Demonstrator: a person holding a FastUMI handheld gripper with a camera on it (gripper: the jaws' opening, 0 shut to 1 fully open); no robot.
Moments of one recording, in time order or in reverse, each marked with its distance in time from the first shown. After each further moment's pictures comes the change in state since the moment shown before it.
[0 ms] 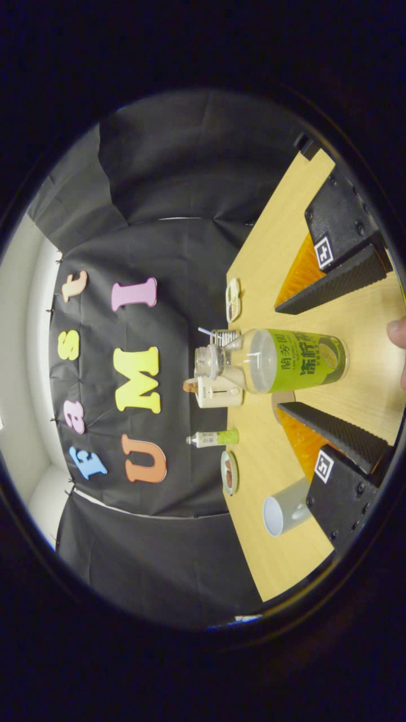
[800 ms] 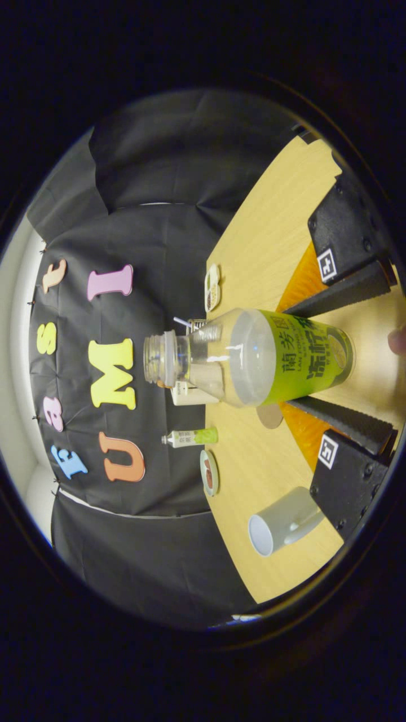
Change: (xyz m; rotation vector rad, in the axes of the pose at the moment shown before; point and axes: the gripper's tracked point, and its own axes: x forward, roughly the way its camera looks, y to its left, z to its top) arm 0.038 0.003 -0.018 -0.013 0.117 0.048
